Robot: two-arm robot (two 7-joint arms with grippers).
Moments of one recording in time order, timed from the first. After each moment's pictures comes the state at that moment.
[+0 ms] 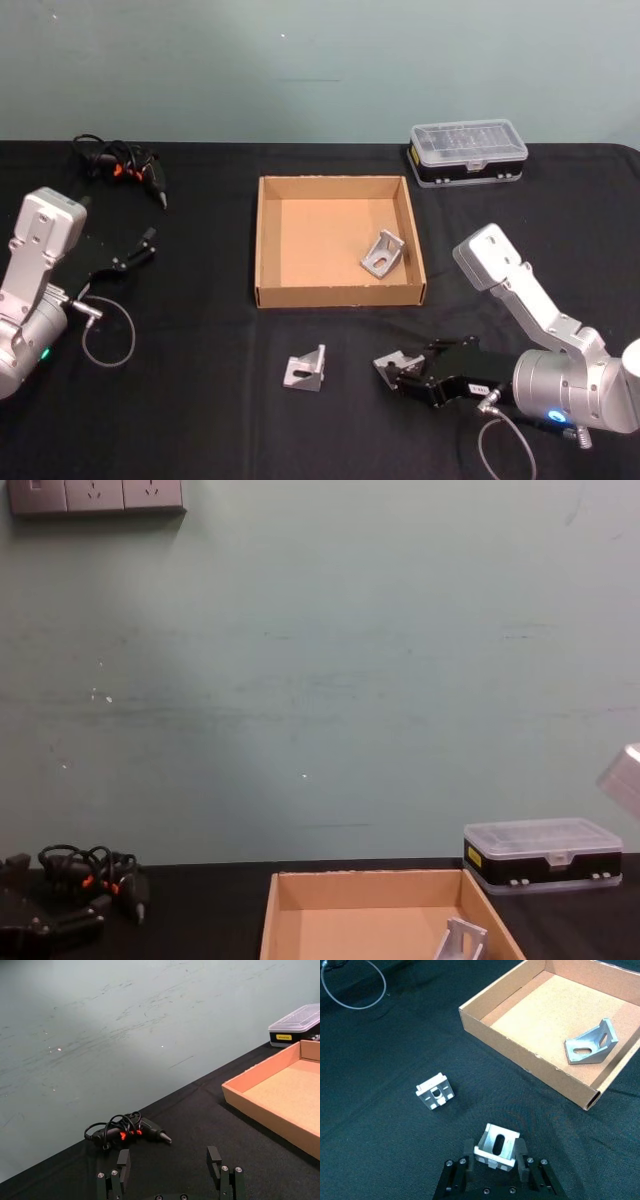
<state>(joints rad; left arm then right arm) -0.20 0.60 0.45 -1.41 -0.25 -0.12 0.03 0.14 0.63 -0.46 -1.76 0.43 0.61 0.39</state>
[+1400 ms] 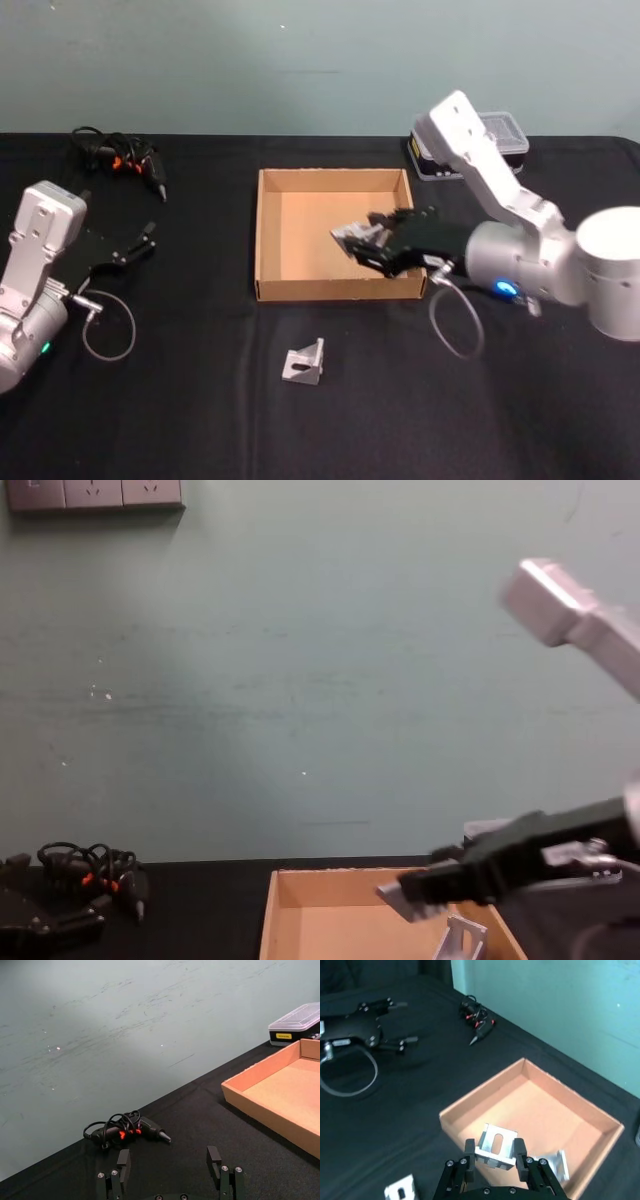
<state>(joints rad) -0.20 0.60 0.45 -1.41 -0.25 -0.12 0.03 0.41 0.51 -0.52 -1.67 0.34 0.57 0.41</state>
